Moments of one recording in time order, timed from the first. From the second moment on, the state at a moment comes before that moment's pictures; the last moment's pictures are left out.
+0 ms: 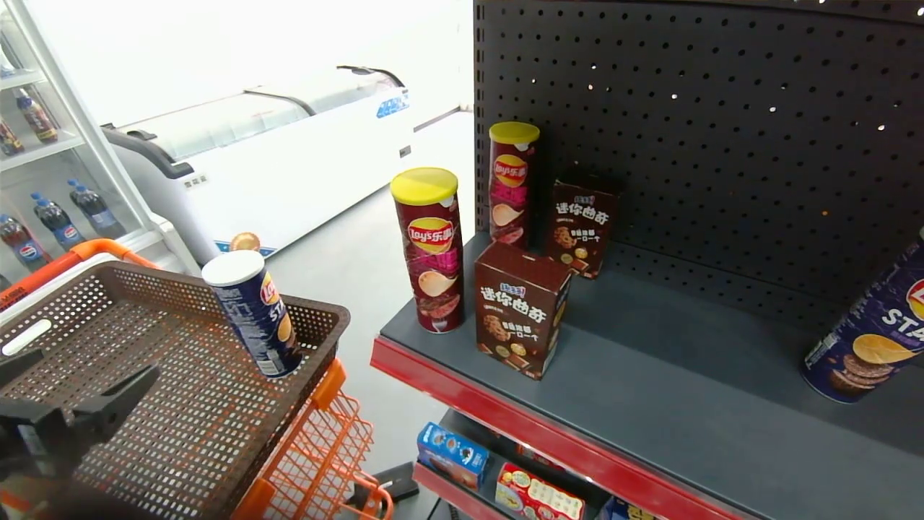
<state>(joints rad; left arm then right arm) 0.07 0.99 -0.35 -0.47 -0.02 0.08 -0.01 0.00 0.00 0.00 -0.02 -0.01</state>
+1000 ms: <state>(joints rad) 0.11 1.90 -0.38 -1.40 -0.02 0.05 -0.01 0.00 0.00 0.00 -0.02 -0.01</state>
